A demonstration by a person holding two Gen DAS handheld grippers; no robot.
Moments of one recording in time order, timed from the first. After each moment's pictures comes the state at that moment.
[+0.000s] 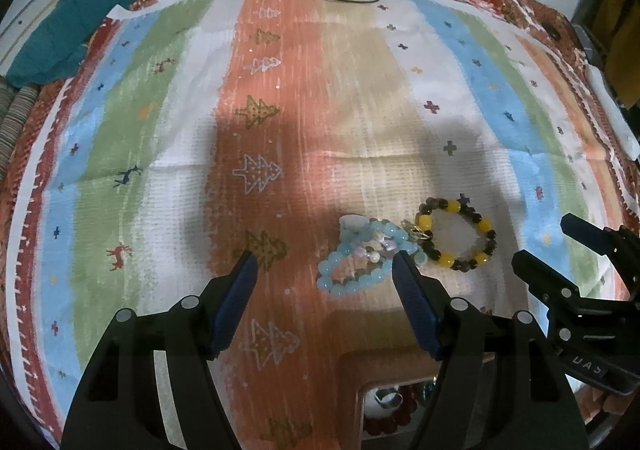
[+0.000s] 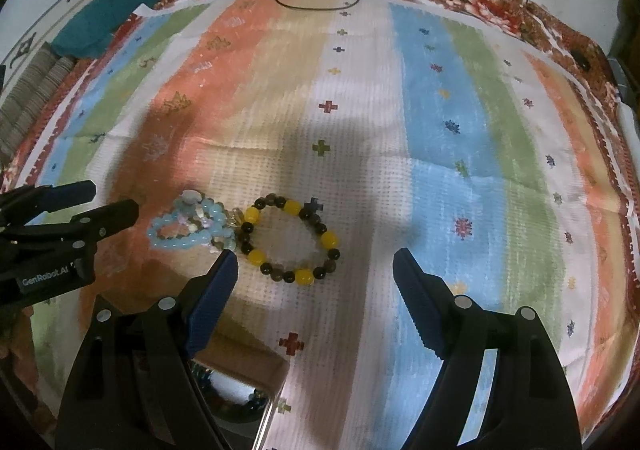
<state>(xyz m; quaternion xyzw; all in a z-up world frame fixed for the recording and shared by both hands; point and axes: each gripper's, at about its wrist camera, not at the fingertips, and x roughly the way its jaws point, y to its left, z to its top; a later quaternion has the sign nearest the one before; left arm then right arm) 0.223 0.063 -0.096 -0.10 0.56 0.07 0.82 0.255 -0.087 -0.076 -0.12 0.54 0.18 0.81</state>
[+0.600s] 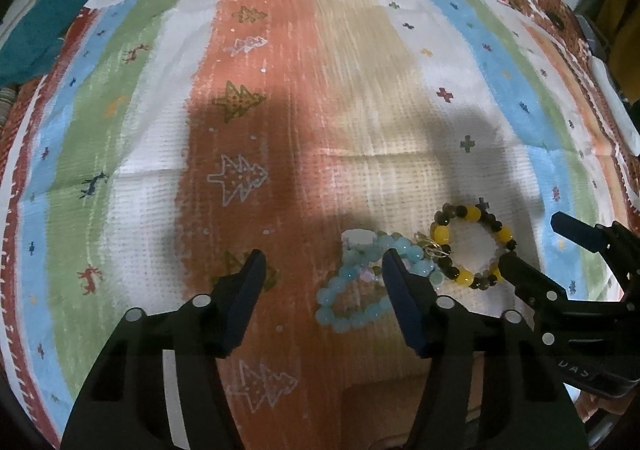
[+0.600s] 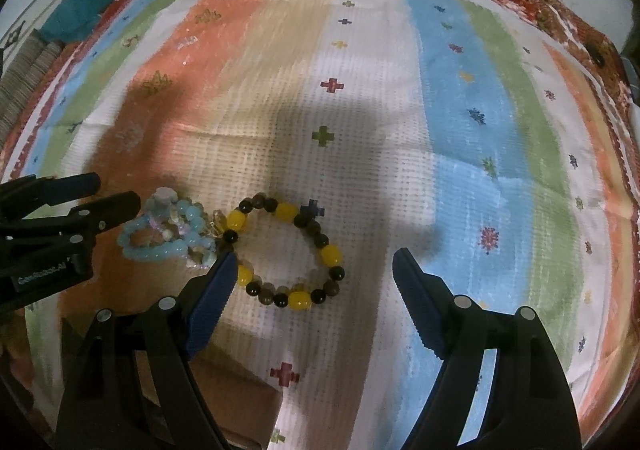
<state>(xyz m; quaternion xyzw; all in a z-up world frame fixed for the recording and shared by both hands) 0.250 0.068 -0.129 -0.10 0.59 0.05 0.80 0.279 -0.074 -0.110 -0.14 0.57 0.18 0.79</state>
